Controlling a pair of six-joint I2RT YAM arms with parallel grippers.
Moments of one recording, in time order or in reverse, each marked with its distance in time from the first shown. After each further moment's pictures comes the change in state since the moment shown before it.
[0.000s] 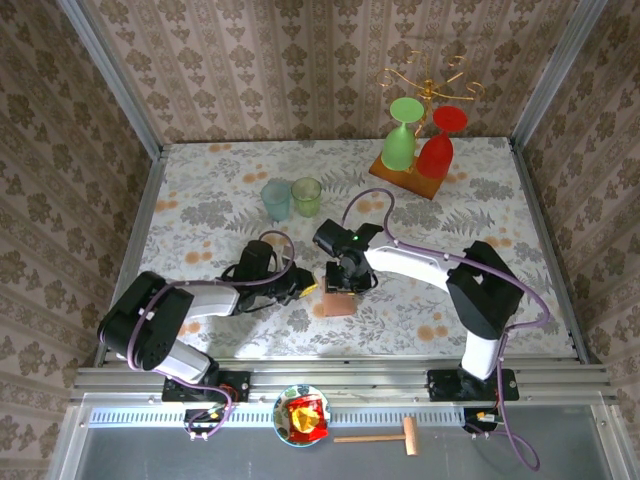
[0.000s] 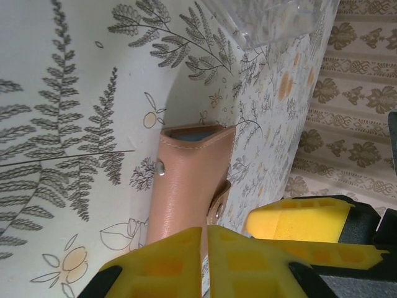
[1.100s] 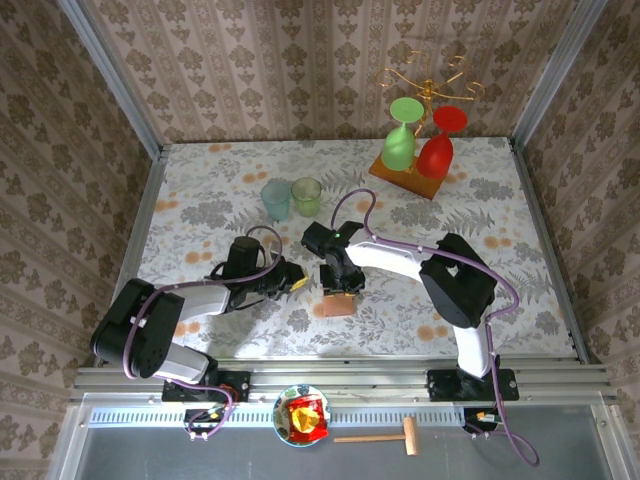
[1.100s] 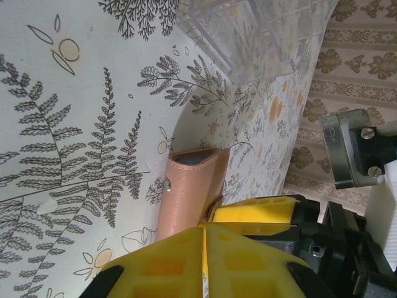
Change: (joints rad) left arm 0.095 -0.051 -0.004 -0.050 0.031 0.038; right arm 0.014 0.150 0.117 -0.093 0.045 -0.025
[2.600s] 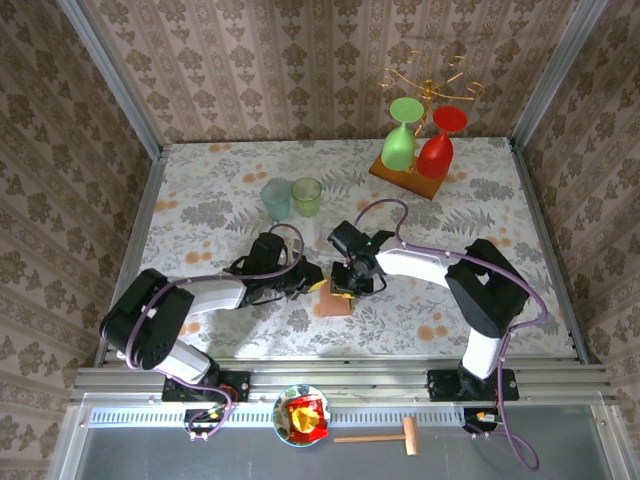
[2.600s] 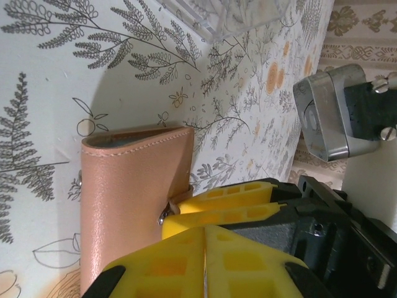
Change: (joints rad) left arm -0.167 0.070 0.120 -0.053 -0.066 -0.023; right arm -0.096 -0.181 -0.311 0.366 -0.216 0.052
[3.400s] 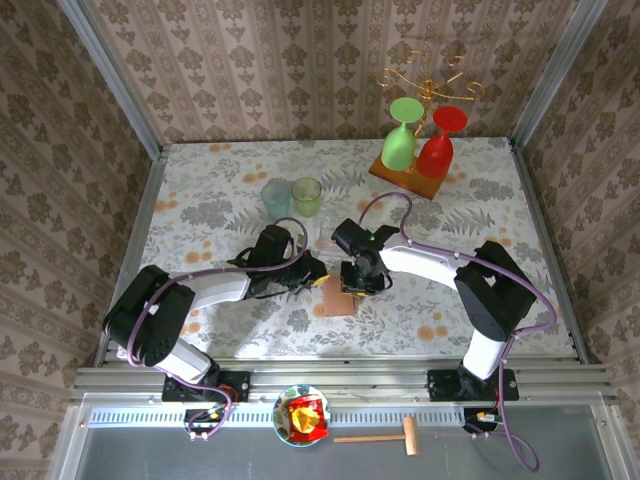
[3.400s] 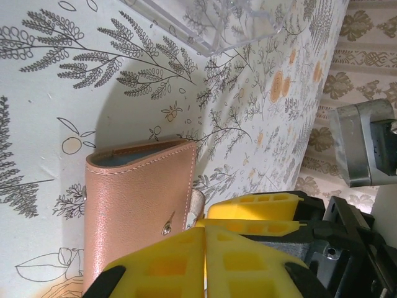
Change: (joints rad) left arm -0.011 0.018 0.095 -0.127 -0.031 0.016; right arm -0.013 -0.035 0.044 -0.193 0.145 -0.068
